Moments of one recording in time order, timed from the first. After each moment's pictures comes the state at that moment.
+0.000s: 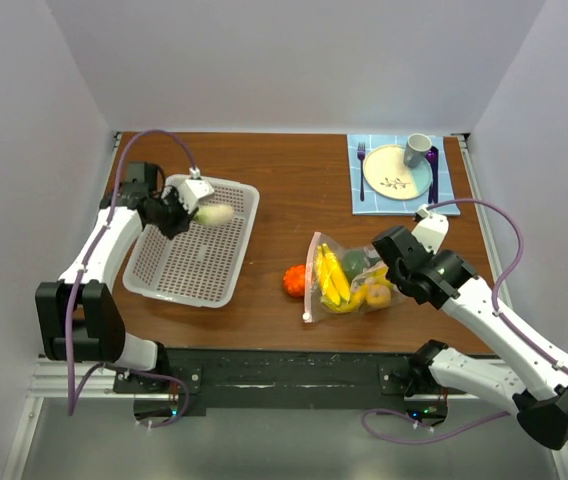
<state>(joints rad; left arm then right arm) 0.00 1.44 1.14 -0.72 0.43 0.84 0.67 0.95 0.94 -1.08 0.68 0.92</state>
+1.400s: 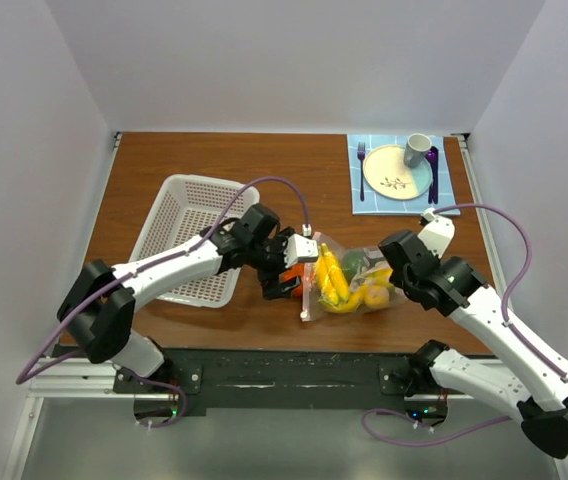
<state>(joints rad) -0.77 1.52 1.03 -0.43 0.47 0.50 0.66 0.89 0.93 -1.09 0.66 0.92</state>
